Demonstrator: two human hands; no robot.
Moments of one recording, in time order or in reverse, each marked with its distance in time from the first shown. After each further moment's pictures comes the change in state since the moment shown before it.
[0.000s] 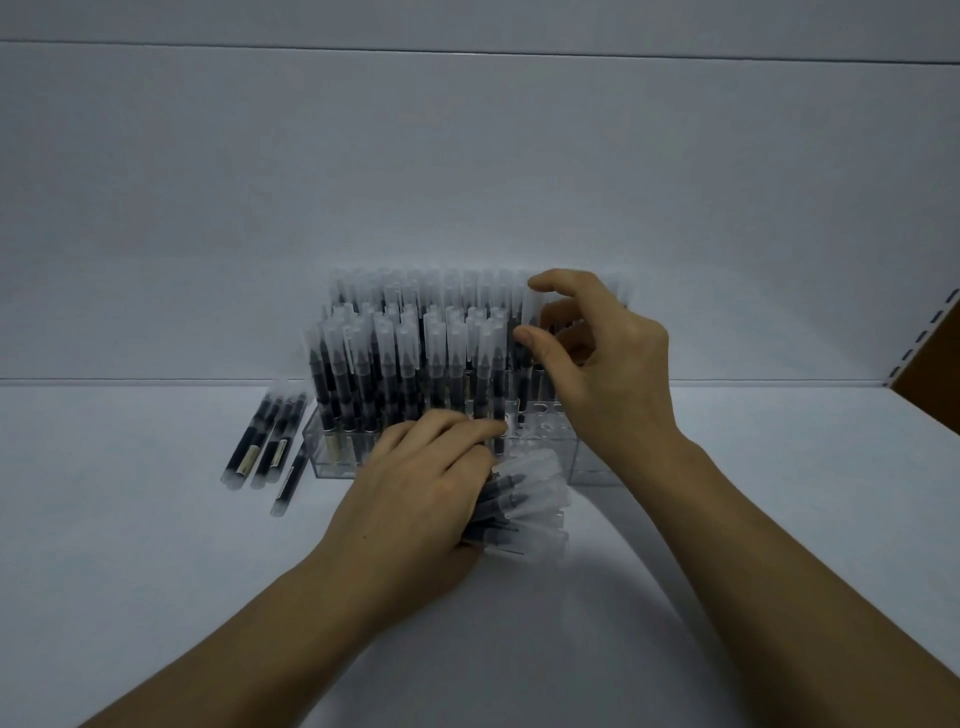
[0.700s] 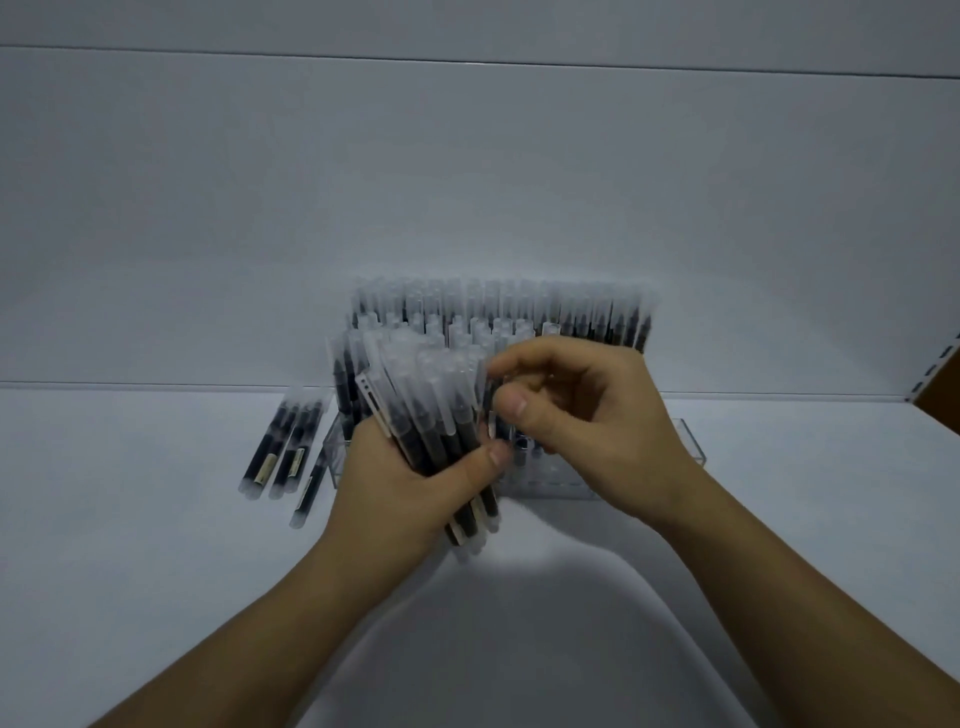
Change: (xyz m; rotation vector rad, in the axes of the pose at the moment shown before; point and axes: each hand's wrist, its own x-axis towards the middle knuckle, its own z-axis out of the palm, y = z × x) left_hand 0.007 0.004 -0.028 -1.187 0.416 -0.458; right_hand -0.010 -0.039 -0.006 0.670 -0.378 0.245
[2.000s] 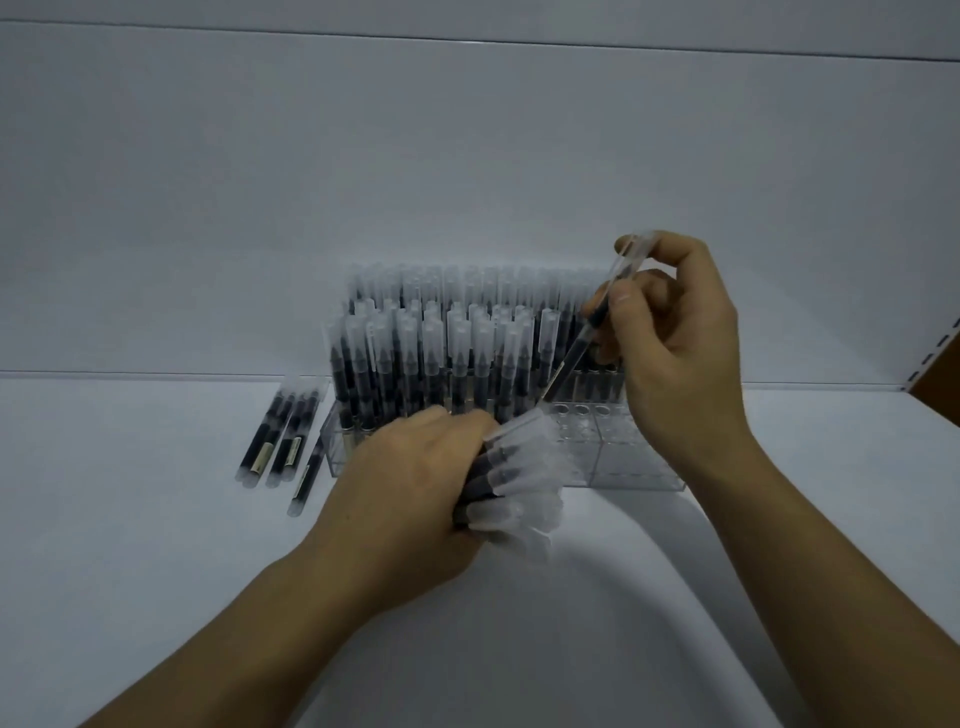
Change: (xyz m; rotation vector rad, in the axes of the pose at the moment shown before) left_hand 0.001 -0.014 -0.012 1.052 -0.263 0.451; right_hand 0.010 -0.005 -0.023 -0.118 0.428 -0.017
